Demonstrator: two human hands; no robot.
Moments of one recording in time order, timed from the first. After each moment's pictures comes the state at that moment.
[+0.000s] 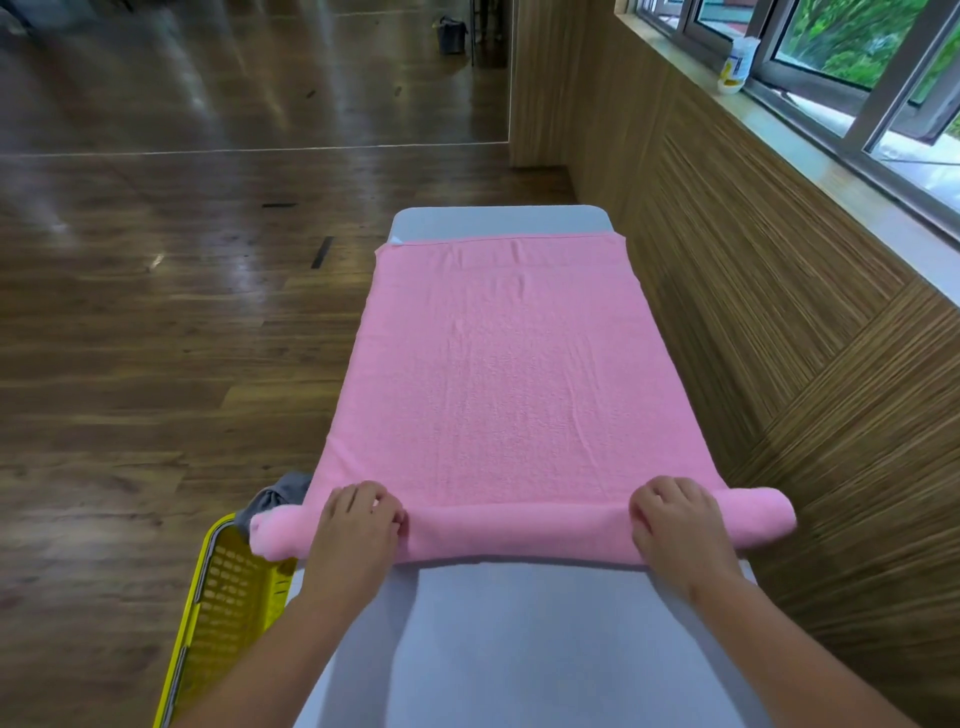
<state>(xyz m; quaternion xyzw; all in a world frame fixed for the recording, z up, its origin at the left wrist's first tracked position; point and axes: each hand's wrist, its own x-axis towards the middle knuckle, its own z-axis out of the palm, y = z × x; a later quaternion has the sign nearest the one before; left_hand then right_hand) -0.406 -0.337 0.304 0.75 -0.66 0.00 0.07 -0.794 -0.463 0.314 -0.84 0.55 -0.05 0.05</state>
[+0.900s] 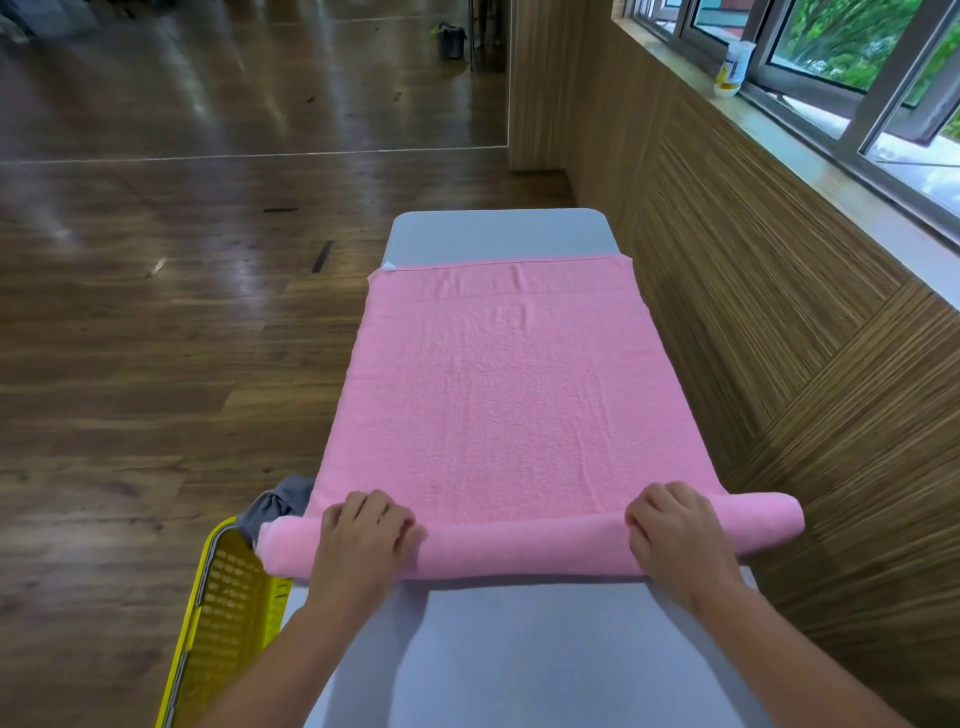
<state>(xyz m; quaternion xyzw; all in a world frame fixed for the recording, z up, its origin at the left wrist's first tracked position) -0.419 -0.331 0.309 0.73 -0.67 0.04 0.14 -0.798 -0.452 0.315 -0.86 0.50 -0.08 0.01</state>
